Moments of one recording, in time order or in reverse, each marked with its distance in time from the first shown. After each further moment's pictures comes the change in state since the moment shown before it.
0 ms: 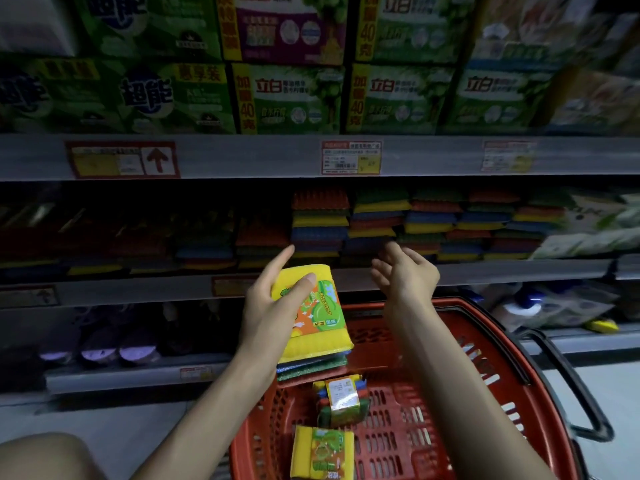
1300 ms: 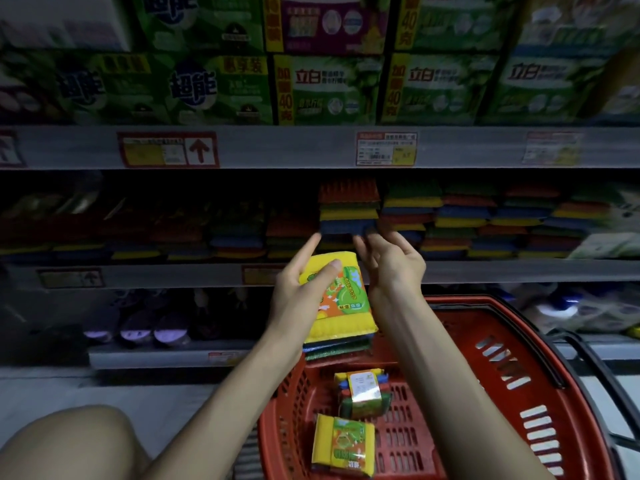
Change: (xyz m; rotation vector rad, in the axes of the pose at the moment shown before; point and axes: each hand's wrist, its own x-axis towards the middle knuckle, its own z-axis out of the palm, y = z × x) left_hand 0.008 0.001 -0.003 -0.039 0.001 -0.003; right_hand -0.038 0.016 0.040 0.219 -0.162 0.125
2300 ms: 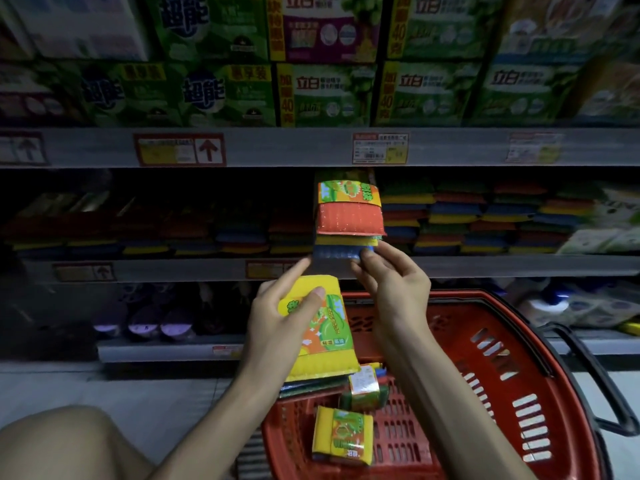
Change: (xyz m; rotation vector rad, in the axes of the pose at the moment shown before) left_hand -0.057 -0.005 -0.028 0.220 0.058 0.102; right_hand -0.044 0.002 -0.036 -0.190 -0.136 -0.134
